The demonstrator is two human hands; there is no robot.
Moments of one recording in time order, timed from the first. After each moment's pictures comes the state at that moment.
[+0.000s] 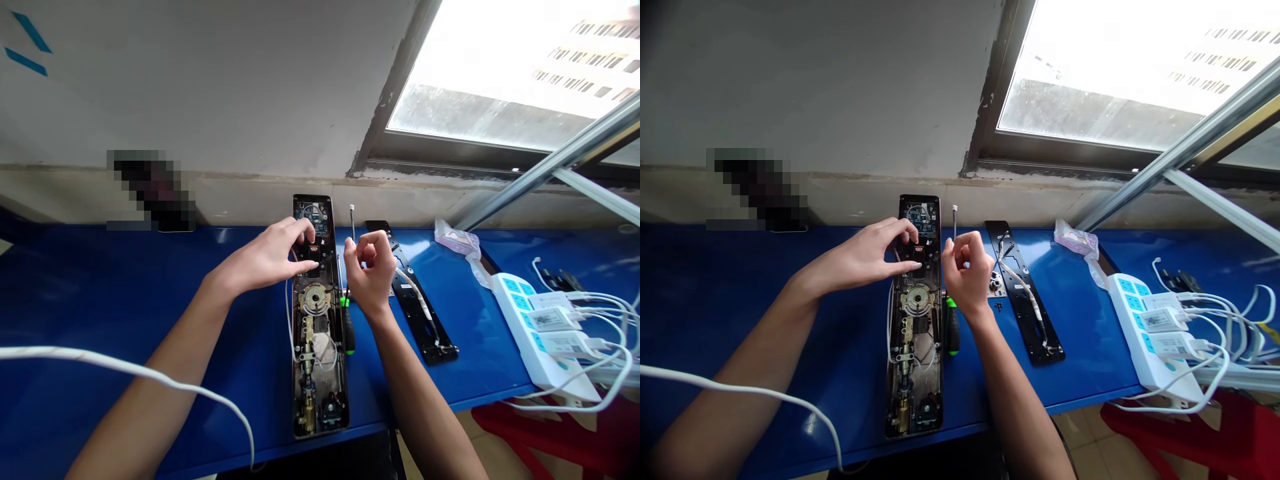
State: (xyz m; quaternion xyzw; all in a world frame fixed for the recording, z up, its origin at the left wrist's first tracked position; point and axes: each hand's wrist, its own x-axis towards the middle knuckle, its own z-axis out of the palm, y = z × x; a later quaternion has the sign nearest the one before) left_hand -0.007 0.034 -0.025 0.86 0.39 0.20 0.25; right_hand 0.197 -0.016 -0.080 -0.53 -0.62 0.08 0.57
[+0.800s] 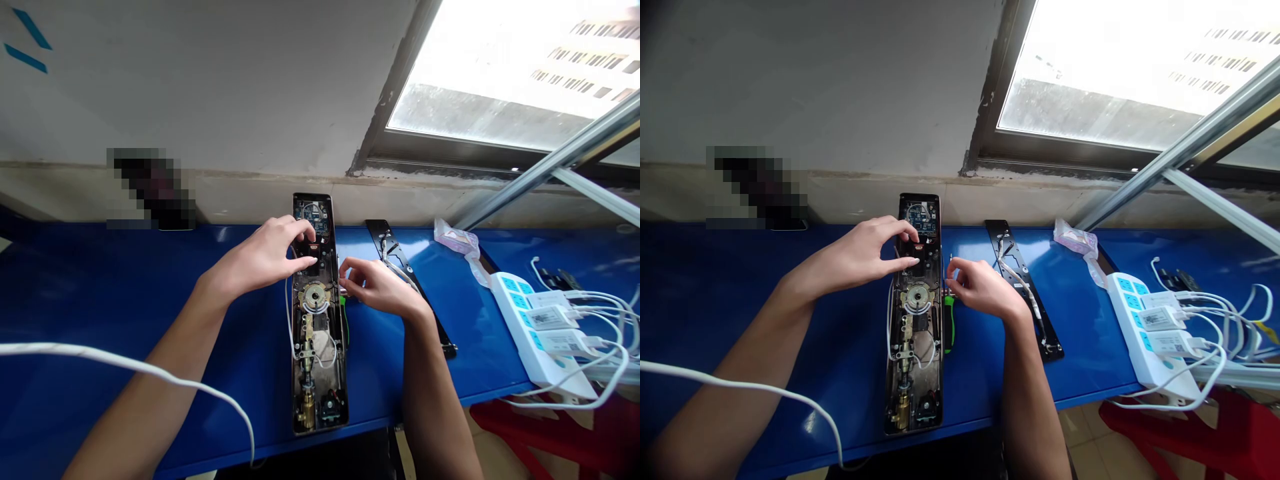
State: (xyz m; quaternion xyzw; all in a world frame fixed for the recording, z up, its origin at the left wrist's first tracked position) left_hand -0.005 0.026 -0.011 0.87 0.41 0.18 0.22; right_hand 0.250 -0.029 -0.049 -0.54 -0.76 0.33 0.14
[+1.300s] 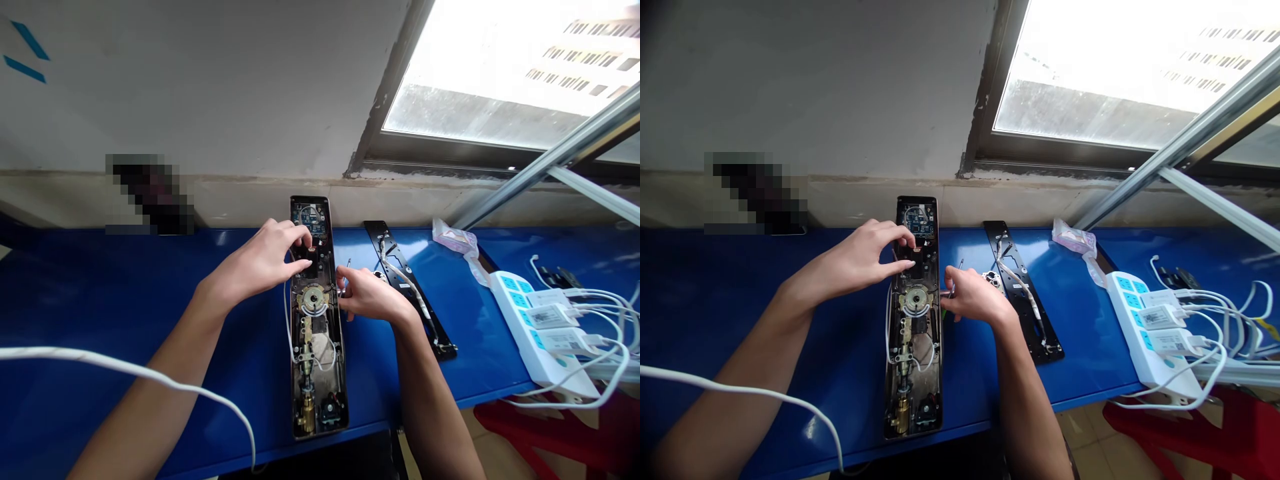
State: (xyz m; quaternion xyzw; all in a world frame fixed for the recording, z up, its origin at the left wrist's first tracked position) left_hand -0.005 0.025 -0.014 0.87 0.41 0.17 0.21; right_hand 0.237 -0.030 -0.066 -0.56 -0.72 0.39 0.12
